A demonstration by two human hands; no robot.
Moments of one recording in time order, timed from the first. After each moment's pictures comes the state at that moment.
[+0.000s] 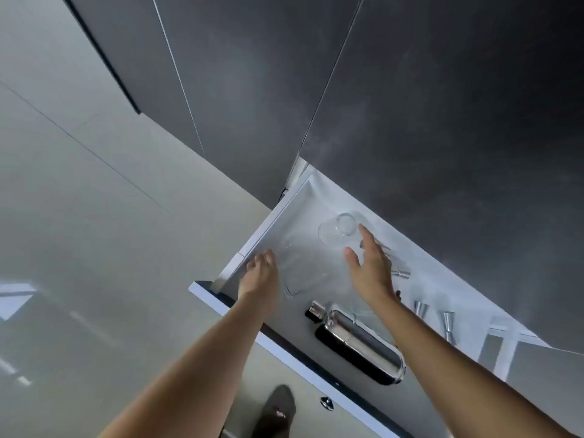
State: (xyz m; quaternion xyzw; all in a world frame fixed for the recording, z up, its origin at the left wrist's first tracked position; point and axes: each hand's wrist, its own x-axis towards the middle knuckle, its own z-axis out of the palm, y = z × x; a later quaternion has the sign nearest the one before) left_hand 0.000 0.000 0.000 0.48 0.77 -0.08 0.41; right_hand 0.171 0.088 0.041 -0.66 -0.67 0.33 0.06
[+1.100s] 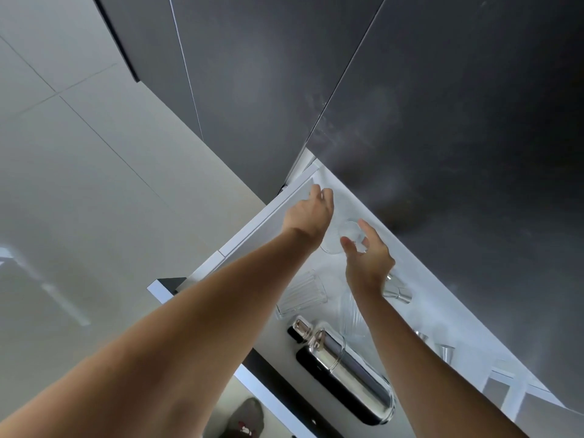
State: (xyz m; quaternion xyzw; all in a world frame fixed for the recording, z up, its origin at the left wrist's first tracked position) left_hand 0.025 0.136 0.004 0.61 0.76 0.03 0.23; right_hand 0.151 0.118 0.011 -0.64 -0.66 0.30 0.27
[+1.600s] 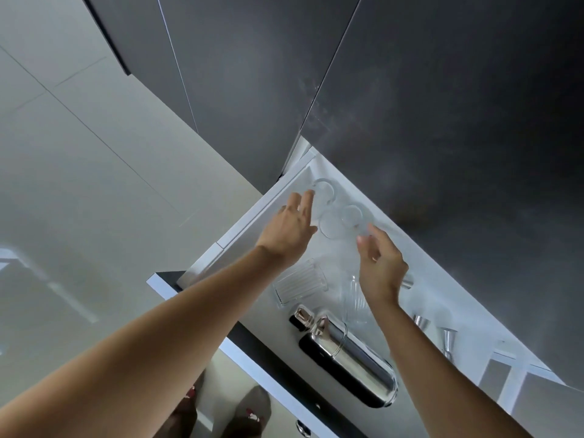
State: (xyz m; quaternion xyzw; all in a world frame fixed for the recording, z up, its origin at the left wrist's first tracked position) left_hand 0.015 0.090 -0.002 0.57 0.73 0.16 0.33; right_hand 0.185 0.111 0.008 -0.68 -0.62 0.31 0.23
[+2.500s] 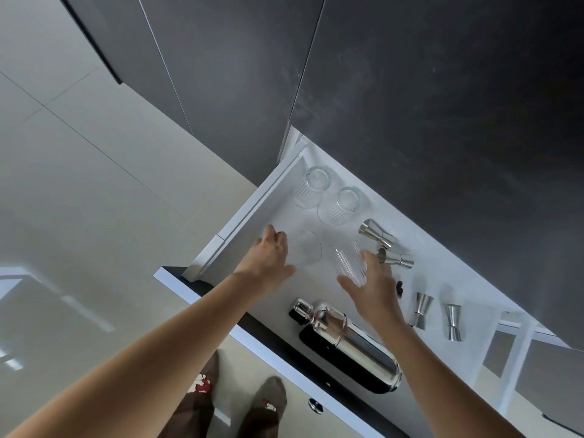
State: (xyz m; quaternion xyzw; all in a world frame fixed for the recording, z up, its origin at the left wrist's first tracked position) left_hand 0.012 0.026 -0.001 0.56 0.71 0.00 0.42; right_hand 0.218 0.061 0.009 -0.67 -0.66 0.33 -0.04
